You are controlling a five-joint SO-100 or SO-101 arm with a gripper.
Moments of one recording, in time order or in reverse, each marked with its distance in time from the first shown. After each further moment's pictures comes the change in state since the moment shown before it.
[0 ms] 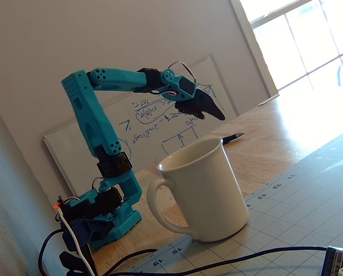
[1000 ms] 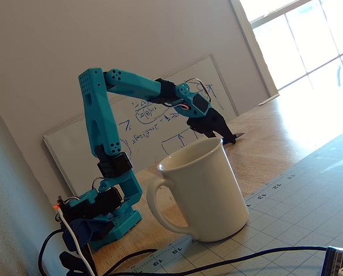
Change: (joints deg) arm 0.9 -12.7 -3.0 -1.0 -0.5
